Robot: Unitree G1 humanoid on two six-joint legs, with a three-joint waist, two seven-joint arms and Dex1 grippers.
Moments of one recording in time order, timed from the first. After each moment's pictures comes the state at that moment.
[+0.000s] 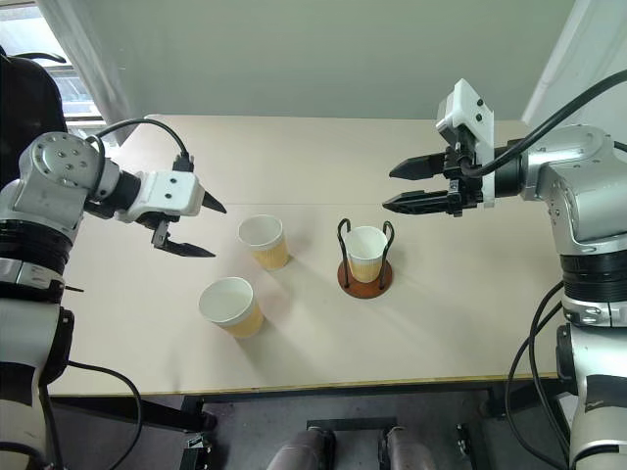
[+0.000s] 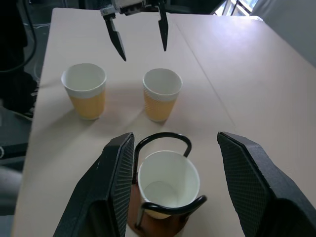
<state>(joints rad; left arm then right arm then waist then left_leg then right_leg) -1.22 0.92 -0.37 0.96 0.17 -0.41 -1.51 -1.05 -0.77 0.09 0.03 0.36 0.74 1.34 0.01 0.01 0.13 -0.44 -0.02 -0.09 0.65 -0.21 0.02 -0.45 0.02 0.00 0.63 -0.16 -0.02</state>
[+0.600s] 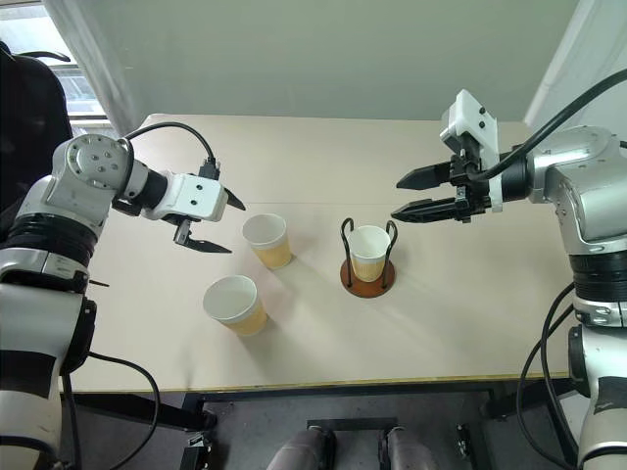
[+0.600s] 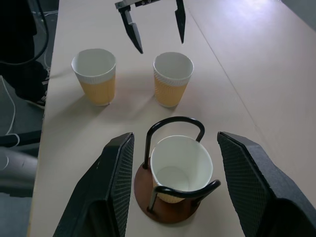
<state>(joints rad) -1.28 0.84 -0.37 1.03 0.27 -0.53 -1.46 -1.06 -0.83 0.13 0.04 0.37 0.75 1.38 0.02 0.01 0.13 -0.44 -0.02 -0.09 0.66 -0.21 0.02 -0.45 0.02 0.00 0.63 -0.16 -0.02</state>
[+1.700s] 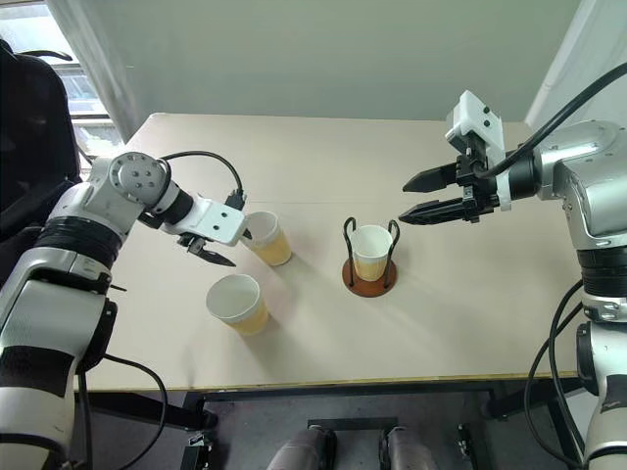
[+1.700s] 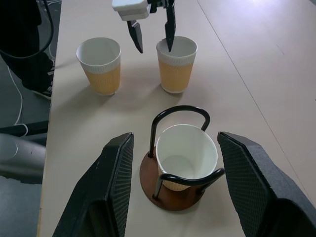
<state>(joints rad) -1.27 0.77 -0.44 1.08 0.40 -0.62 -1.47 -1.08 -0.86 0.17 0.07 0.36 0.75 1.42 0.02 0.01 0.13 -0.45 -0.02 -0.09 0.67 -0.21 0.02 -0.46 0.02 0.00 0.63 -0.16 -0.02</state>
